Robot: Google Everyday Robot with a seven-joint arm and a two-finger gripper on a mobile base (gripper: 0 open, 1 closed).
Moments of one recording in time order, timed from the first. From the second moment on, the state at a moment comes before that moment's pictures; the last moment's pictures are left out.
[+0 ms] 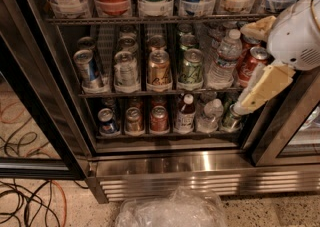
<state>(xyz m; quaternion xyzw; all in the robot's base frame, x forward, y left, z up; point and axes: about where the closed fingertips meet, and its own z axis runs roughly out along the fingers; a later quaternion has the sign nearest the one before) 0.471 -0.158 0.969 -0.62 0.72 0.04 0.32</state>
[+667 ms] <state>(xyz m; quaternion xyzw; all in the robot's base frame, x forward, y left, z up) 0.488 -0.140 0.962 -0.59 0.71 0.08 0.37</state>
